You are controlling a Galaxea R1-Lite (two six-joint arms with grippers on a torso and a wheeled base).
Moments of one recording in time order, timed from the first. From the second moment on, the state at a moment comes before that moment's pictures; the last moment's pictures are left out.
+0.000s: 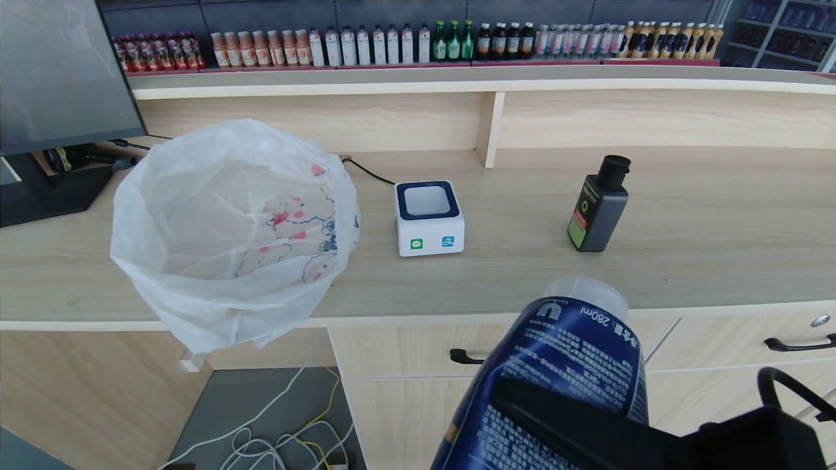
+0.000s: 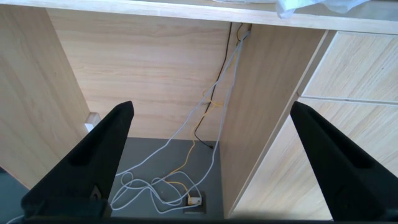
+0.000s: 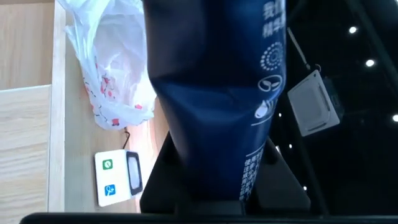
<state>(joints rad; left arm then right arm) 0.00 0.00 0.00 0.00 0.00 0.00 1.22 1.51 -0.29 -1.57 -0.10 -1.75</state>
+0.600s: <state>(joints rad) 0.00 0.00 0.00 0.00 0.00 0.00 1.26 1.59 -0.40 -1.57 -0.10 -1.75</state>
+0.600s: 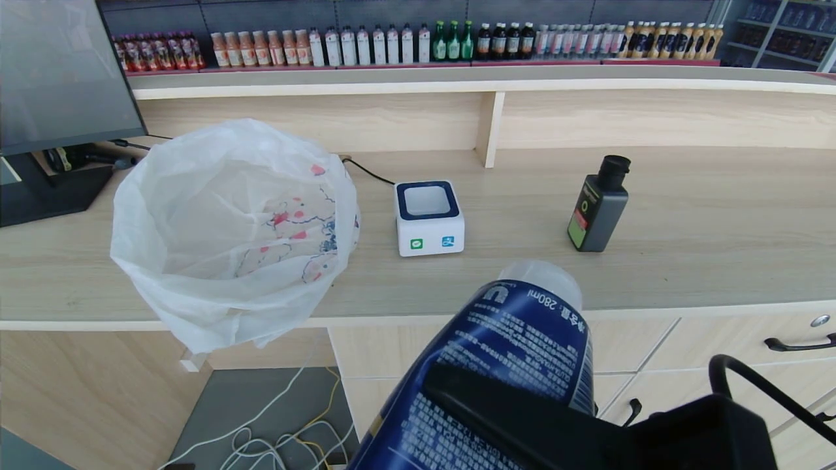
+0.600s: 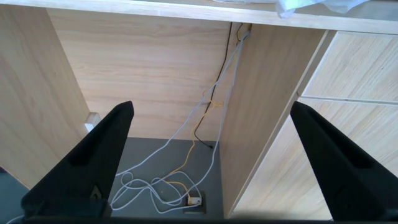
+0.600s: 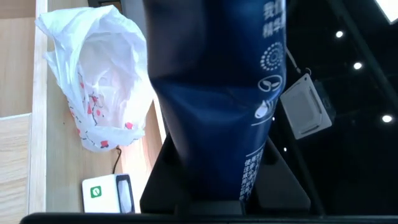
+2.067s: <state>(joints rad) 0.00 0.00 0.00 0.00 0.00 0.00 1.23 1.60 -0.39 -1.57 -0.10 -1.46</state>
